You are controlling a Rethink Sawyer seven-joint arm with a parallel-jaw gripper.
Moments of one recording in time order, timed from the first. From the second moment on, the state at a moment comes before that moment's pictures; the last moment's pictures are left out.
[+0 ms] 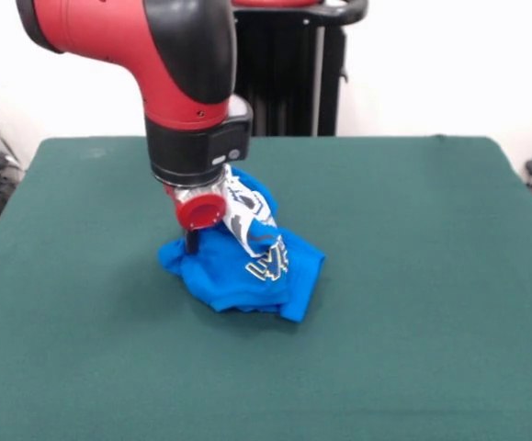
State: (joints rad) arm -0.34 -0.43 -0.06 1.53 -0.11 0.51 2.66
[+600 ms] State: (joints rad) arm -0.33 -0.49 -0.04 1.53 -0.12 0.62 2.66
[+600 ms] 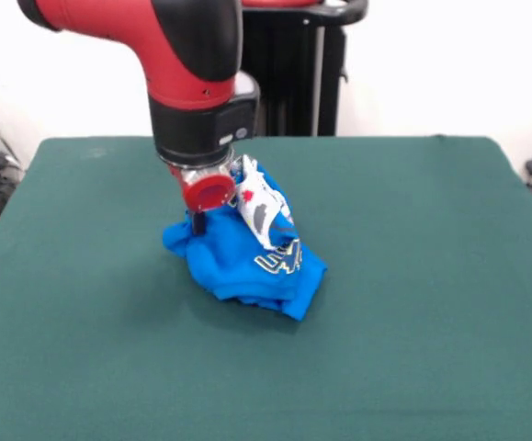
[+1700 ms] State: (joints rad) arm -0.18 -0.82 -0.09 1.39 -0.19 1.17 2.66
